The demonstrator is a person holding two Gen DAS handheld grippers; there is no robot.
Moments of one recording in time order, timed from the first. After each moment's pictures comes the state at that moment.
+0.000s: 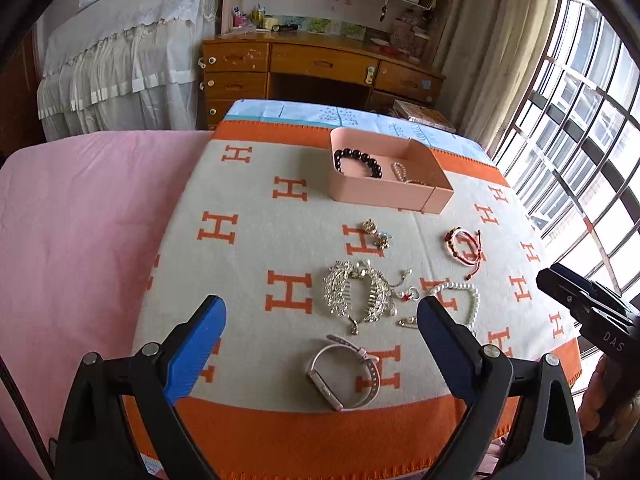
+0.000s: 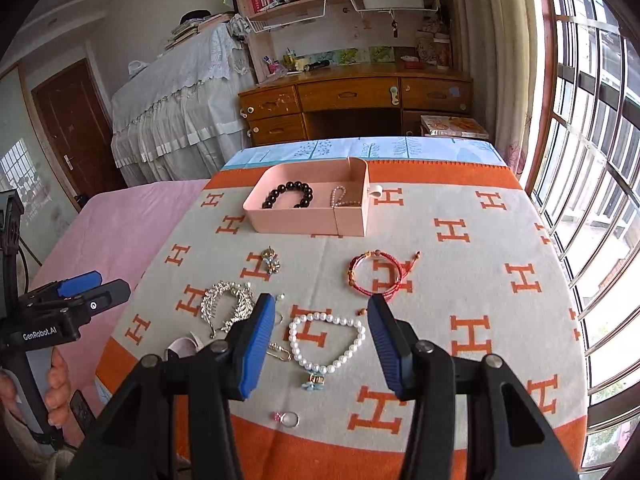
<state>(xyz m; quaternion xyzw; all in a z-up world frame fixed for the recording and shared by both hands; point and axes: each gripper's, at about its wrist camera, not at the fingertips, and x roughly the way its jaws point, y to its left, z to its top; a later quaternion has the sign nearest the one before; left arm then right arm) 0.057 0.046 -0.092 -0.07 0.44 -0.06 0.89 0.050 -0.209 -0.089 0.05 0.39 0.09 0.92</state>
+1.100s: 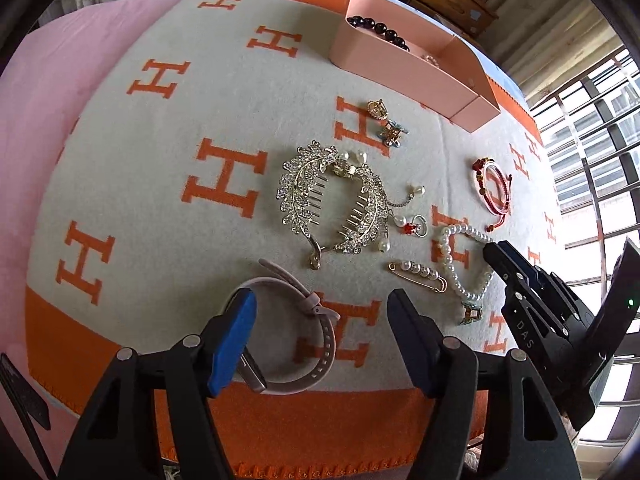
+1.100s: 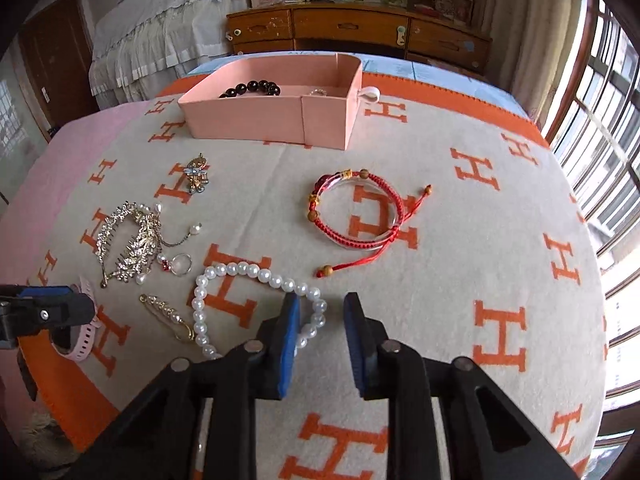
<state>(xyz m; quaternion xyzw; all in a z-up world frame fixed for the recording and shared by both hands) 0.101 0.003 -0.183 -0.15 0.61 -0.04 0.78 0.112 -0.204 -0.190 -0.06 0.48 0.06 0.87</state>
